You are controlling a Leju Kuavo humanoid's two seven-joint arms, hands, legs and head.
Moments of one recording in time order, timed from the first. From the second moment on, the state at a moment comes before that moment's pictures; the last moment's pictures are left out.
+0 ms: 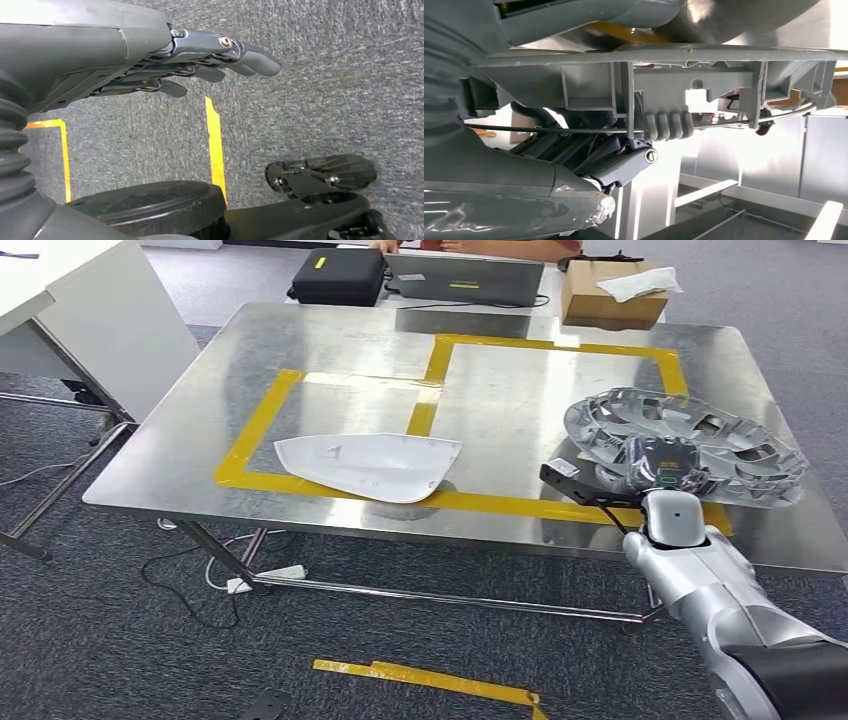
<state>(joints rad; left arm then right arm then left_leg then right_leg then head) -0.15 -0.05 -1.18 -0.15 1.02 0.35 0.01 -0.79 -0.01 0.28 -0.49 1.45 -0.60 0.15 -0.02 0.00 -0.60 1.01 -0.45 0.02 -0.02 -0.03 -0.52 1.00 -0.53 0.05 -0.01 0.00</state>
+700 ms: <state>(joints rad) -0.15 -0.05 -1.24 -0.15 1.03 0.40 0.05 -0.83 0.10 0.33 -0.50 1.50 -0.67 0.05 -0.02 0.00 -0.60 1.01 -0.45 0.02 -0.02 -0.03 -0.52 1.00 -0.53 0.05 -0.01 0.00</state>
